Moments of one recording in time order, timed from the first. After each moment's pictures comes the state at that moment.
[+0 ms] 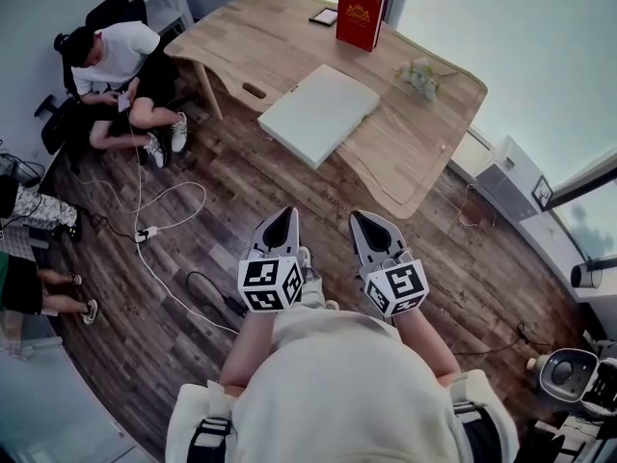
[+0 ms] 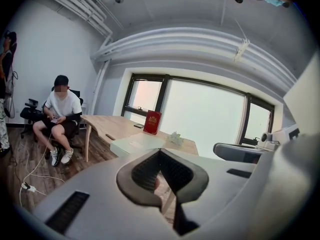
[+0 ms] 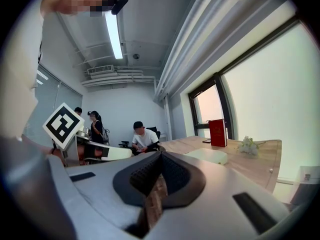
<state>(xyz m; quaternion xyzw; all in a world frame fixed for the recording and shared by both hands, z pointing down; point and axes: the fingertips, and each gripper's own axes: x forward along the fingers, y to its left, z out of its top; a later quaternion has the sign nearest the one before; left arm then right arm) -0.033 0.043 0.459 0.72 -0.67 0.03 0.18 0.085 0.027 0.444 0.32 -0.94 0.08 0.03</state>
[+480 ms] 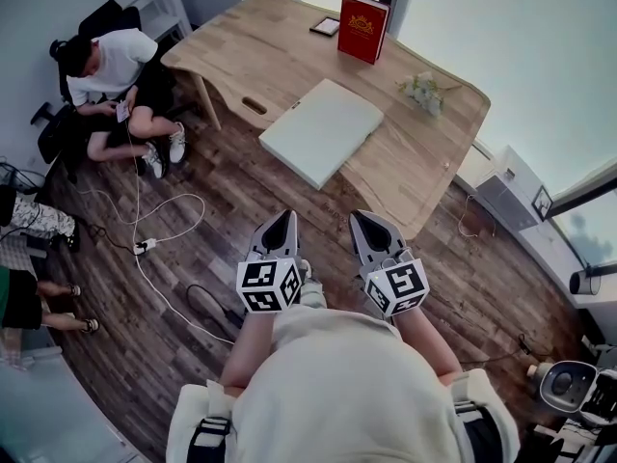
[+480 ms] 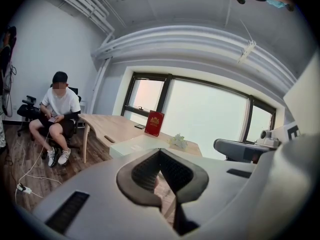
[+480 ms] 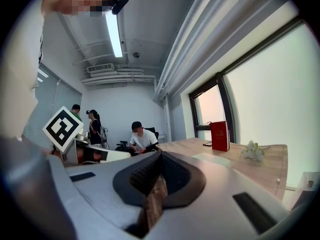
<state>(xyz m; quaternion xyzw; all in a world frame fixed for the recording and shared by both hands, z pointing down) -0.064 -0.010 0.463 0.72 -0.67 0.02 0.19 0.055 -0.030 0.436 0.32 -0.94 0.07 0.04</state>
